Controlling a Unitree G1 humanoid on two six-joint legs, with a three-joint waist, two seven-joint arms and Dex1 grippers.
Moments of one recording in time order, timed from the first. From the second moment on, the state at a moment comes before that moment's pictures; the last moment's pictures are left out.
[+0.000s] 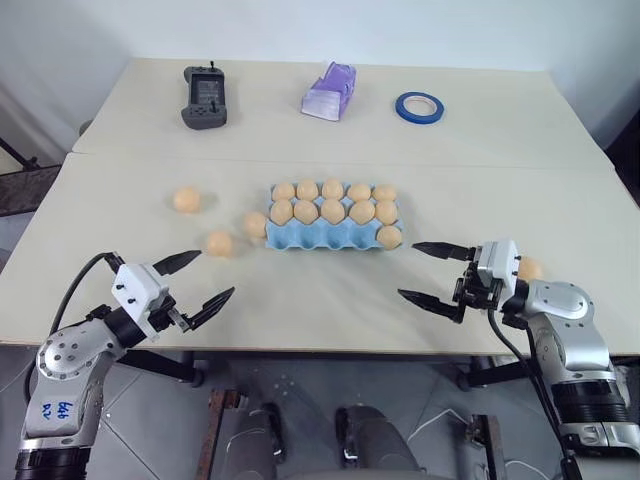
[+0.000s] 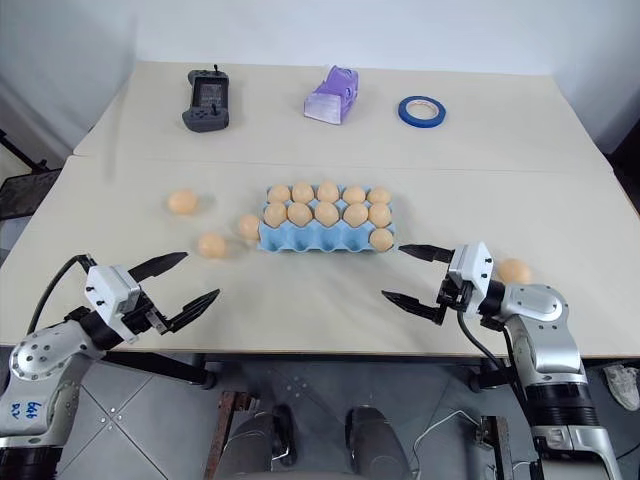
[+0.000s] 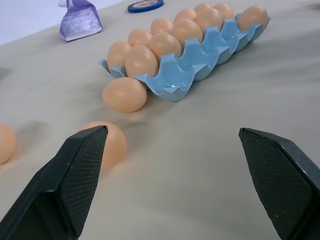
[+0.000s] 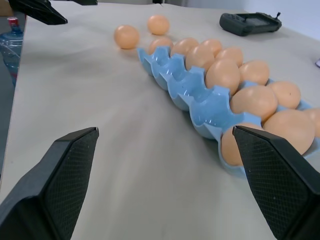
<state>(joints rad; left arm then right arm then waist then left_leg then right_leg) 0.06 0.63 0.26 -0.18 -0.38 -0.01 -0.74 -0.26 -0.60 -0.08 0.12 0.43 -0.08 1.19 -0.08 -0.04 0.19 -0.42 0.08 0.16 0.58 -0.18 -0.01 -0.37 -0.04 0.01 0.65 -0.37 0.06</state>
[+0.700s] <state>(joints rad) -0.04 0.56 -0.04 -0.19 -0.31 -0.04 -0.89 0.17 -0.60 -0.47 -0.03 0.47 -0.12 0.92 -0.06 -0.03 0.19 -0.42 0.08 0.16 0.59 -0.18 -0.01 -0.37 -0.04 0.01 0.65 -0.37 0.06</state>
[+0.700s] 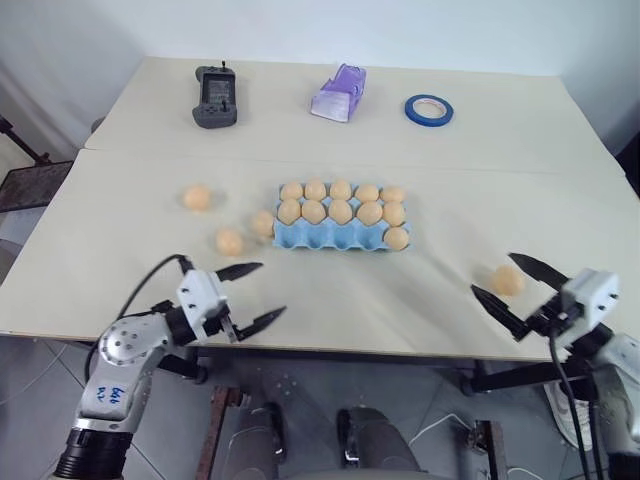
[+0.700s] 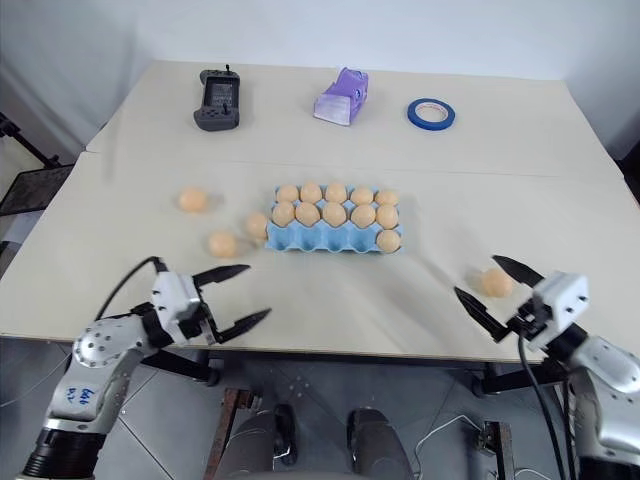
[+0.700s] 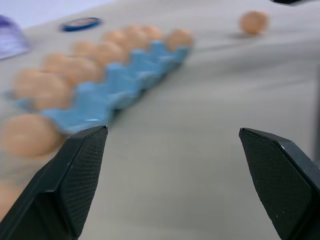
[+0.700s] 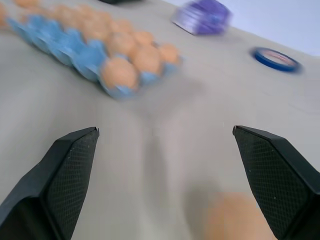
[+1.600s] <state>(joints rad) -0.09 0.52 -0.04 -0.16 -0.35 -0.02 -0.94 -0.19 -0.58 -0.36 0.46 0.32 -0.12 0.76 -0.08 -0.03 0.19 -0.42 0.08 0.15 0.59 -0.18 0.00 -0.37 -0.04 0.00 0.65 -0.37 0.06</state>
